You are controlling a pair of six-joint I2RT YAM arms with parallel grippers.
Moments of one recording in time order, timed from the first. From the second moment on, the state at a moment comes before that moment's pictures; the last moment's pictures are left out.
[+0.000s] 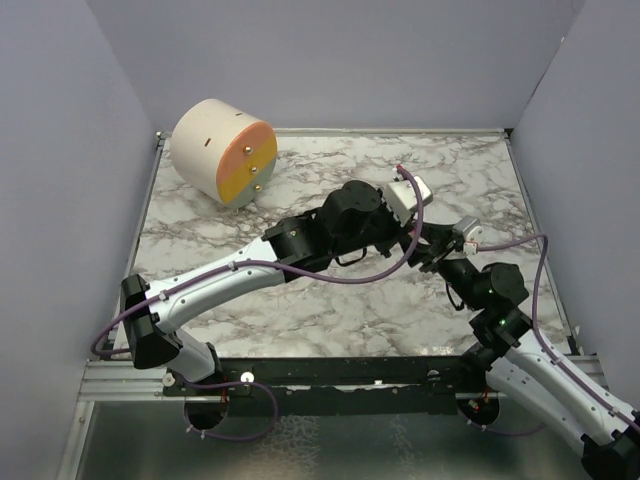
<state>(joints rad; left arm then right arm) -1.13 1.50 1.52 -0.30 -0.02 -0.01 0.60 0.56 0.40 0.42 -0.10 -0.04</state>
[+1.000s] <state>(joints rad) -1.12 1.65 1.79 -0.65 -0.06 -0.08 0.61 0.58 0.39 0.39 0.02 -0.04</state>
